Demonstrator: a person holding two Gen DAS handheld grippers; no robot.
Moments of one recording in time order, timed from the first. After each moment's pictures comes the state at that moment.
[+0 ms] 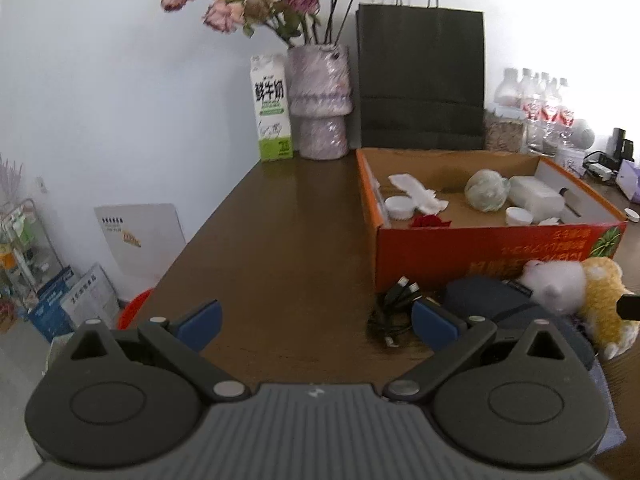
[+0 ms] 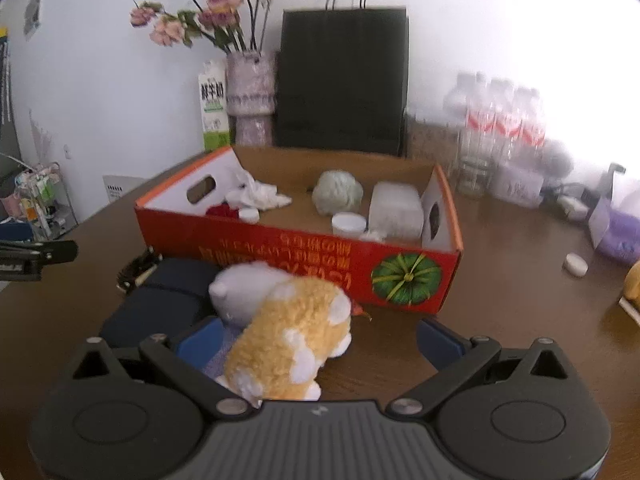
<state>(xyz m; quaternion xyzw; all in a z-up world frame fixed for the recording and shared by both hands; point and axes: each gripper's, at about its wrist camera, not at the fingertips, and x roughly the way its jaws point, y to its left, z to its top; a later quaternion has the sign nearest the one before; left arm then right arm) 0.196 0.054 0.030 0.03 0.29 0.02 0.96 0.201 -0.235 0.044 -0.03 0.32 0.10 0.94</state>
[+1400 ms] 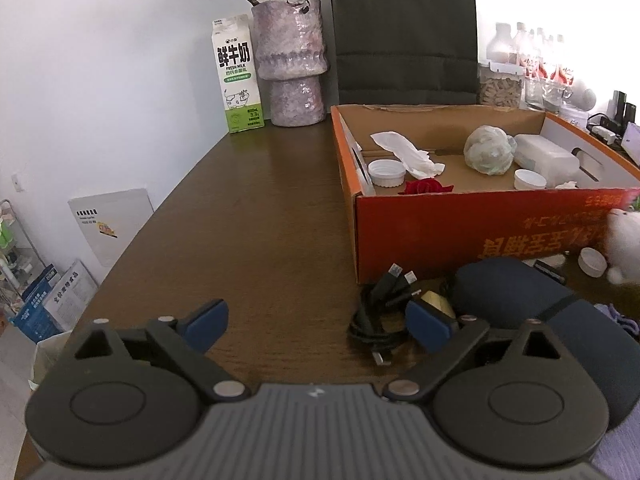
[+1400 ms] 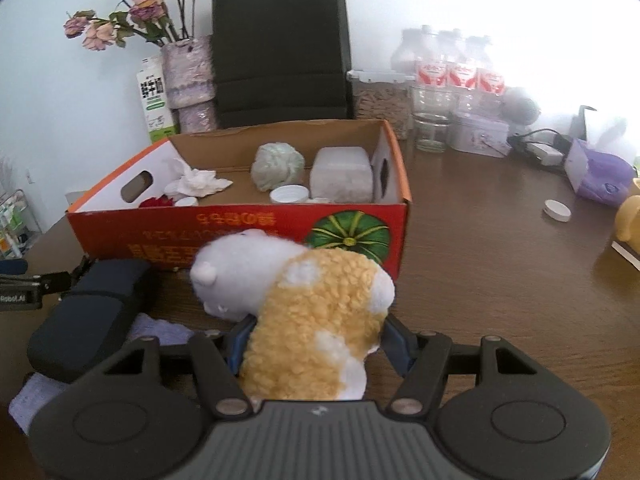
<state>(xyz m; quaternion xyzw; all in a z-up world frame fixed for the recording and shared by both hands) 0.258 0.036 -0.011 0.06 0.32 0.00 0.94 0.221 -0.277 0.015 0.02 0.34 0.05 0.94</state>
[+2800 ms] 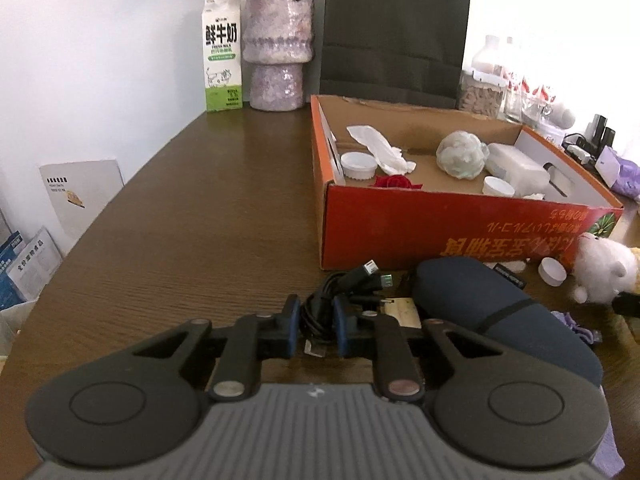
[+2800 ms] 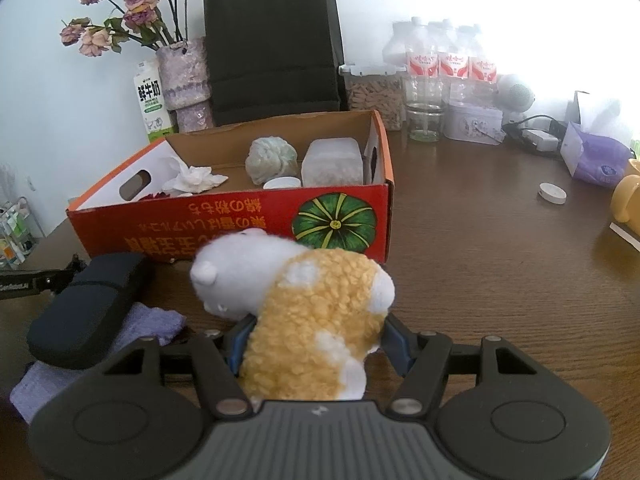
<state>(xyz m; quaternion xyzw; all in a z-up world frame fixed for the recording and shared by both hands) 0.245 0.043 -0.007 0.00 0.34 -0.04 0.94 0.211 -0.287 0.011 0.04 0.34 0.06 0.94</state>
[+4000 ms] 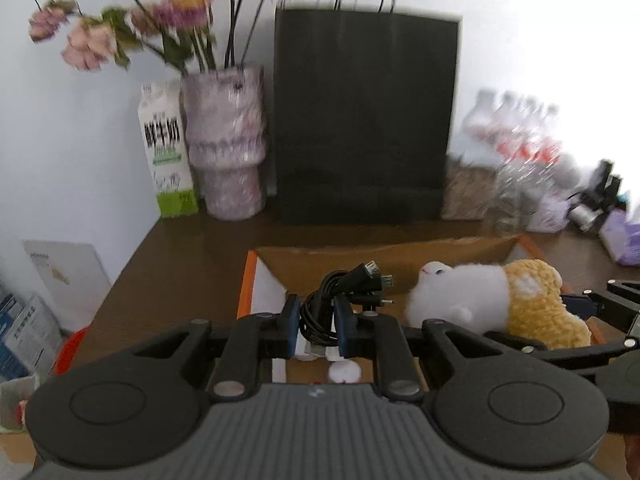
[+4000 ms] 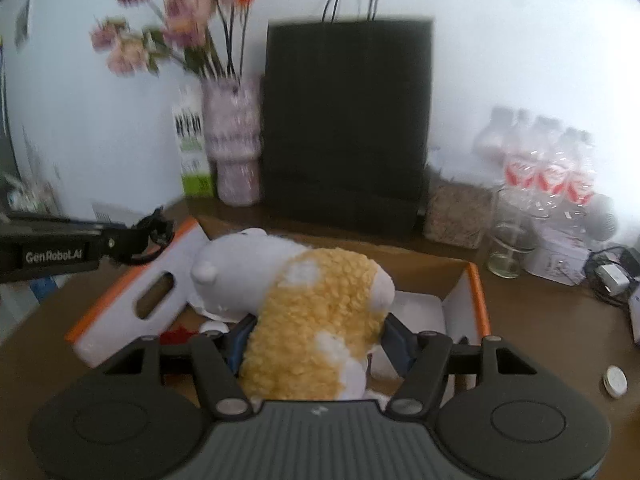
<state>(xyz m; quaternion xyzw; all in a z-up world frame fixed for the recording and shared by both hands) 0.388 -0.034 0.082 0.03 0.32 -0.04 0.95 0.383 -0.213 0.083 -0.04 0.33 0.12 0.94</state>
